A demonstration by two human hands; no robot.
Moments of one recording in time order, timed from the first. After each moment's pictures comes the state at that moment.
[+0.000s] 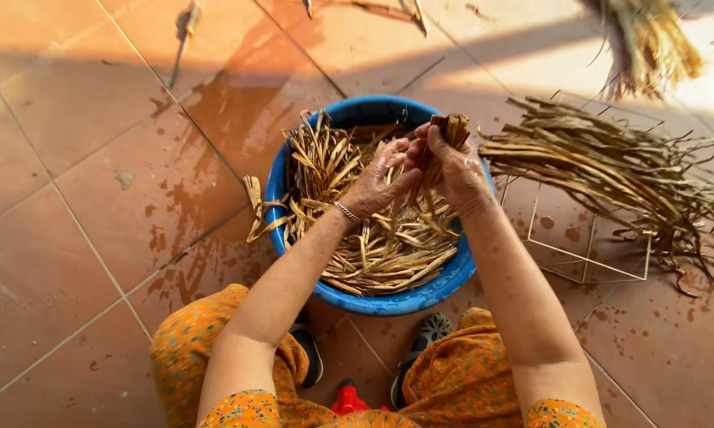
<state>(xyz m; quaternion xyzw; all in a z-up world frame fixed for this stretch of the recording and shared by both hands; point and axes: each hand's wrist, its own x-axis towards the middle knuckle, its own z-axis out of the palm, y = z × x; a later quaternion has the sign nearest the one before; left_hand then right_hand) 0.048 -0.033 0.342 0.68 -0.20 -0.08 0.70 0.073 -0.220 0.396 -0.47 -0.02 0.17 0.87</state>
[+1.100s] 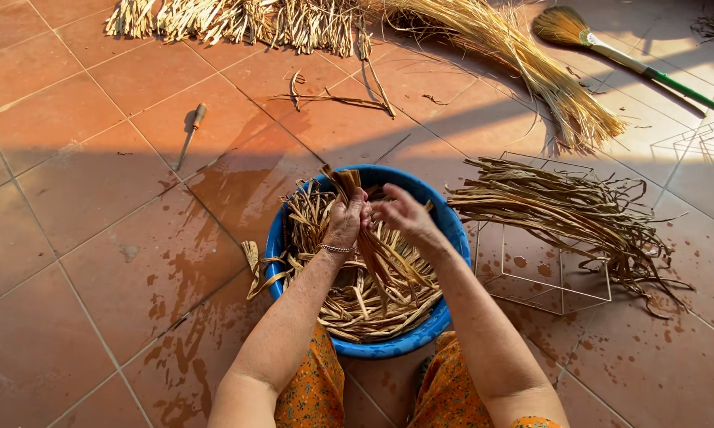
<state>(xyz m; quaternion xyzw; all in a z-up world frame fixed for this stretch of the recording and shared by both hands) 0.058 -0.024 0.350 0.51 -0.02 -0.02 0.86 0.045 -0.201 0.411 -0.74 -0.12 0.15 0.65</state>
